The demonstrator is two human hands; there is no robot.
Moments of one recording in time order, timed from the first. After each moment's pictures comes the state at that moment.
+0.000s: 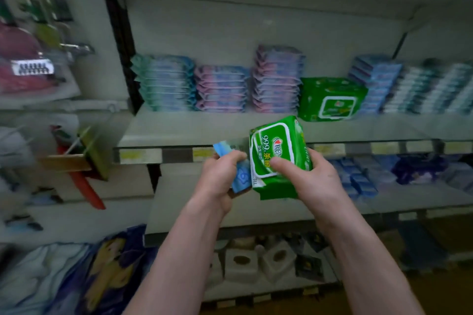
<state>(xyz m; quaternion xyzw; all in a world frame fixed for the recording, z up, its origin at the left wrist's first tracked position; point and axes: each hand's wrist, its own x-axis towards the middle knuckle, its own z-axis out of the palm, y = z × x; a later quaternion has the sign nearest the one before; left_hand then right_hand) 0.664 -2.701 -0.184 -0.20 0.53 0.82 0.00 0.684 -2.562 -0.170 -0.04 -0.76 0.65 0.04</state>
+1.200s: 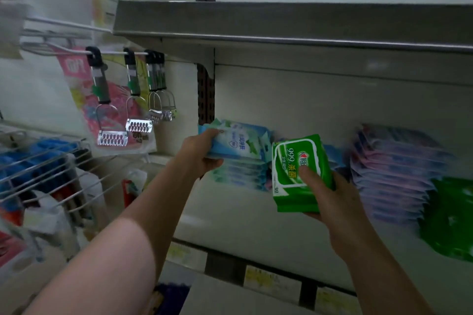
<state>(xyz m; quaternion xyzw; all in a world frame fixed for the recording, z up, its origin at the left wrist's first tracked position) 0.474 -2.913 -0.099 -0.31 0.53 0.76 -0.20 0.470 -2.677 -0.128 0.11 -0.66 0.75 -0.05</state>
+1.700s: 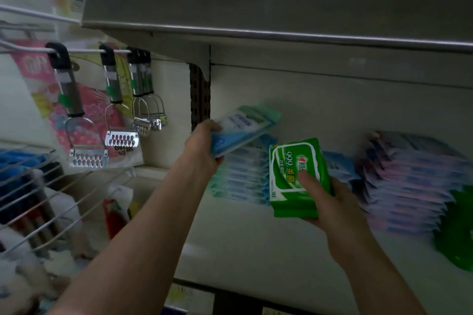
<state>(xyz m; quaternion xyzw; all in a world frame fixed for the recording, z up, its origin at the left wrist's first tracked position) 0.428 -2.936 -0.085 -0.26 0.43 0.84 -0.17 0.443 -2.723 -0.130 0.08 -0.65 0.76 -0.03</state>
